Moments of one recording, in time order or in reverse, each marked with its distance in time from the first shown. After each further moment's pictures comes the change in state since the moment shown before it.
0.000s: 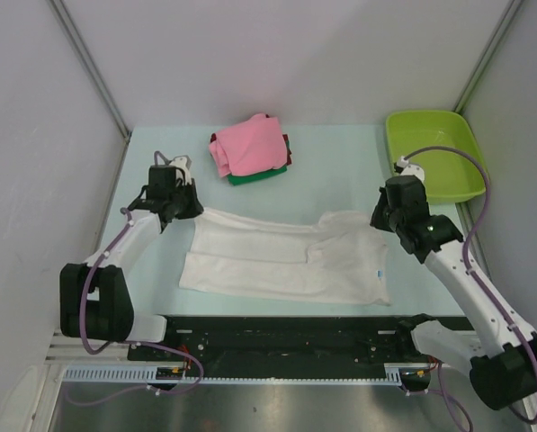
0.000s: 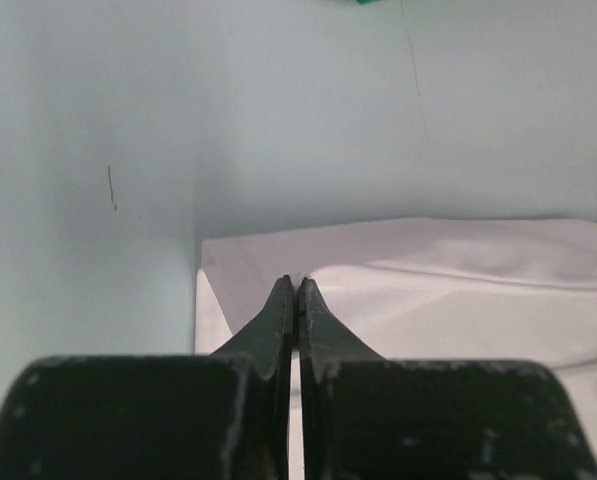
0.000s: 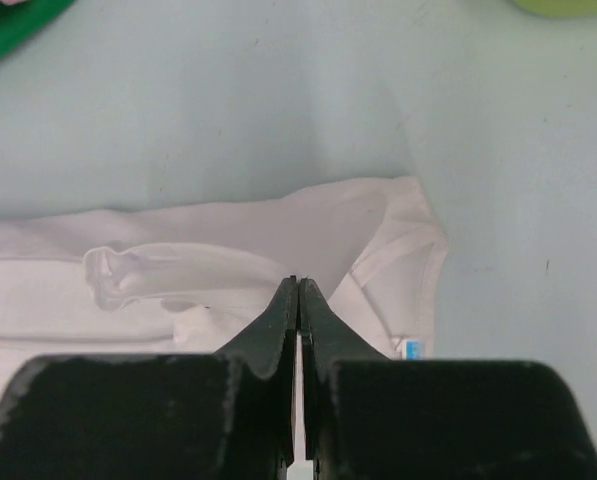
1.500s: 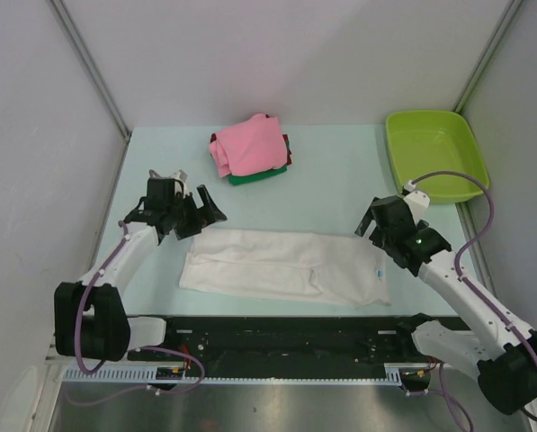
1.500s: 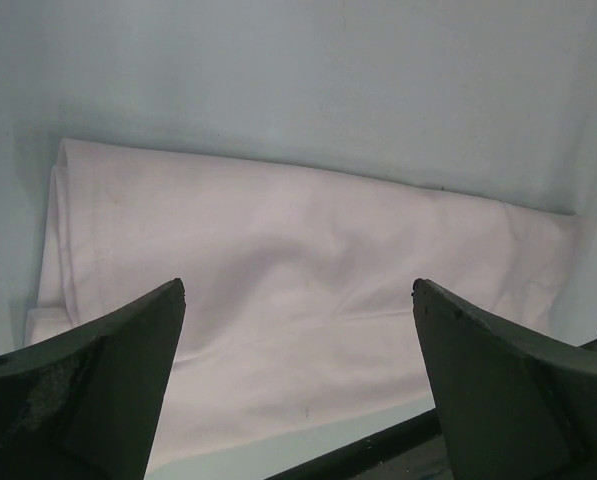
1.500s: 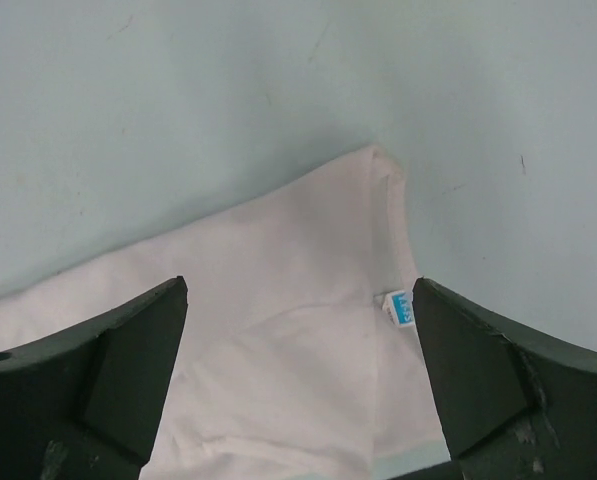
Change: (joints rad) left arm -0.007 -0.146 -0.098 -0.114 0.166 -0.301; right arm 0.186 -0.097 -0.157 -0.120 0.291 0.358
